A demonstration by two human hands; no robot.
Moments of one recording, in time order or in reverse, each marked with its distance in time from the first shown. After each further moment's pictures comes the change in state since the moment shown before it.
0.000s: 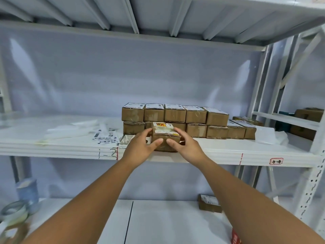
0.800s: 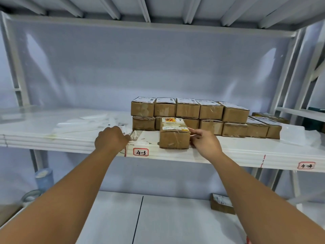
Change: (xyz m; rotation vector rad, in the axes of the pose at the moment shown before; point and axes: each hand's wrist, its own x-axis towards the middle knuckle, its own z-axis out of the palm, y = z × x) left_hand 0.027 -0.059 -0.061 0.666 0.146 -0.416; right_hand 0.039 0.027 0.001 -0.133 0.094 0.111
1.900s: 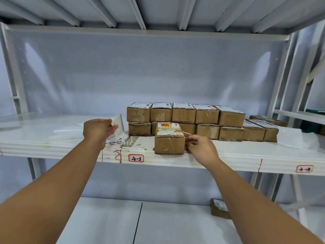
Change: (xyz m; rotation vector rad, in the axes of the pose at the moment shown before) left_hand 0.022 0.002 -0.033 -1.412 0.037 -0.246; right_hand -0.006 -0.001 -0.002 0.070 -0.022 -0.005
